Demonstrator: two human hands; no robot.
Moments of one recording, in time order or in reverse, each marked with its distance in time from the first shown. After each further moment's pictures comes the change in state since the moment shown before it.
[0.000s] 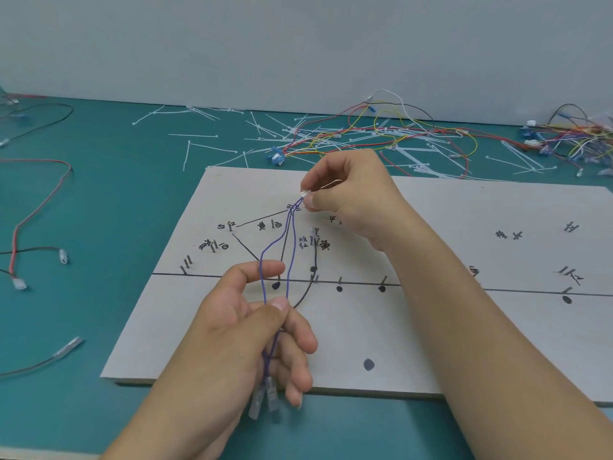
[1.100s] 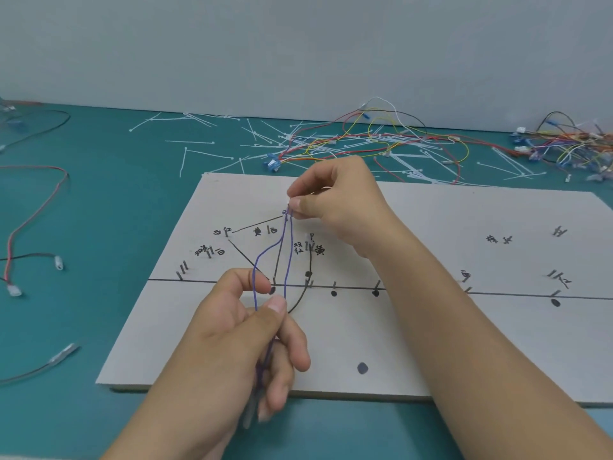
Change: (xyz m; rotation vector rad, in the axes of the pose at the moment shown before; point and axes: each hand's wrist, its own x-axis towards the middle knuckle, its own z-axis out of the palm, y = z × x) left_hand -0.005 0.007 0.004 0.030 0.014 -0.032; right_hand -0.003 -0.005 0.008 0.098 0.003 0.010
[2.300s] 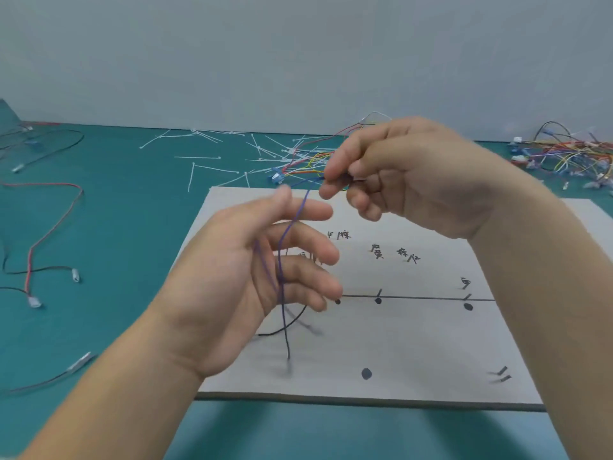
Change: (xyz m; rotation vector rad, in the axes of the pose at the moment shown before) left_hand 0.030 0.067 0.016 -0.092 -0.239 0.052; right_hand -0.029 -0.066 -0.077 0.268 -0.394 0.026
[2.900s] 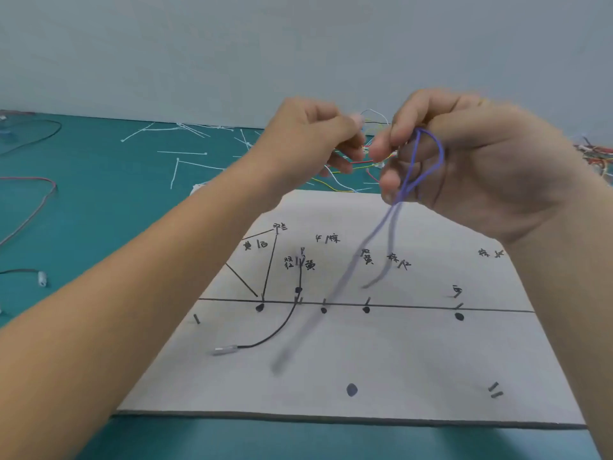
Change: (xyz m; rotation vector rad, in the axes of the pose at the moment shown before) left_hand 0.155 0.022 0.008 0.794 0.060 0.290; right_hand -0.018 -0.010 -0.031 0.186 -0.033 -0.145
